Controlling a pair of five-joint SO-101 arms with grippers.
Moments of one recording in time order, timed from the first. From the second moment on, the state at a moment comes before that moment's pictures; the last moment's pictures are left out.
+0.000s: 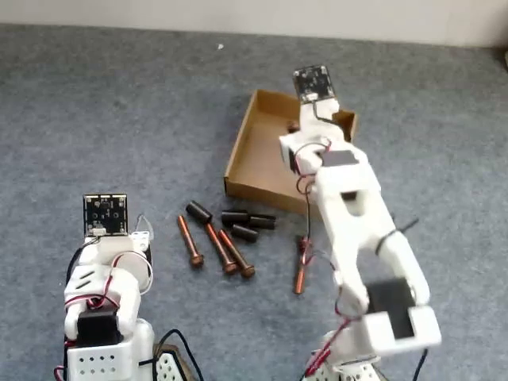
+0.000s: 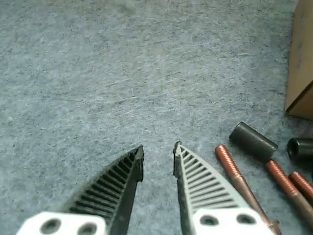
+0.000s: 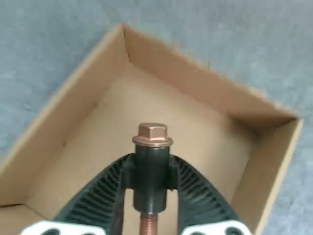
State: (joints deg) left arm -13.1 -103.5 90.2 59.1 0.9; right arm -15.4 1.8 21.1 30.8 8.7
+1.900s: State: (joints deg) left arm -25.1 -103.5 90.2 58.9 0.9; right arm -47.6 35.6 -15.5 66.6 13.6
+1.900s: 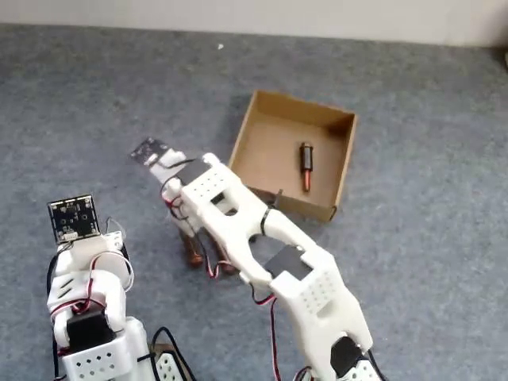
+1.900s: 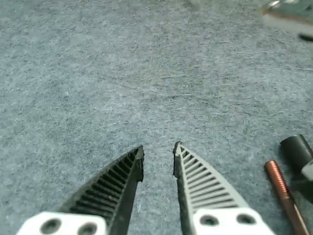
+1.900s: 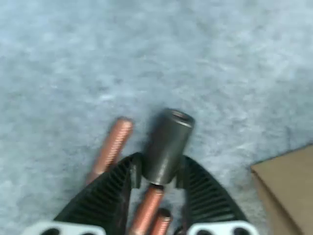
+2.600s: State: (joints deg) left arm -25.1 -103.5 90.2 58.9 0.9; right arm -41.6 0.2 2.9 79.7 13.6
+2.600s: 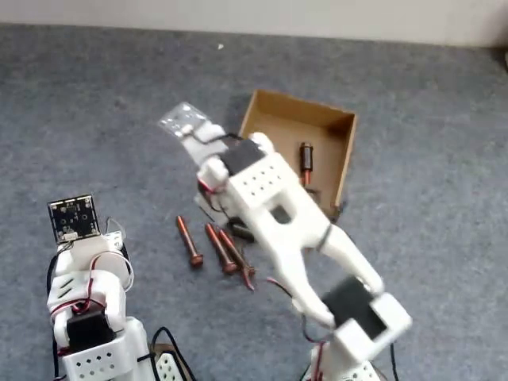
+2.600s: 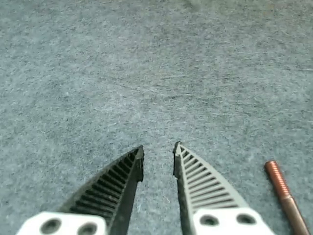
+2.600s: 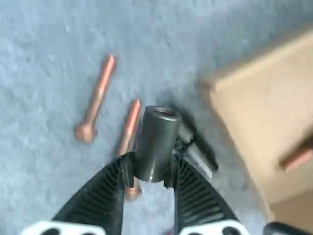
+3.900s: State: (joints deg) left arm -25.1 -103.5 90.2 58.8 0.9; right arm -31.0 -7.4 45.8 62.2 10.9
